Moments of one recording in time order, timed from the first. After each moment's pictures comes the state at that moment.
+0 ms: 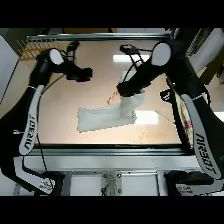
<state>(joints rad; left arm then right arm) -0.18 -1.70 1.82 1.23 -1.23 -1.59 0.49 -1.56 1.90 -1.26 1.57 1.61</state>
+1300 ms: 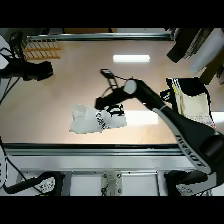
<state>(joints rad) 0.09 -1.33 1.52 1.24 -1.17 -1.55 0.53 -1.63 1.47 -0.92 0.98 1.41</state>
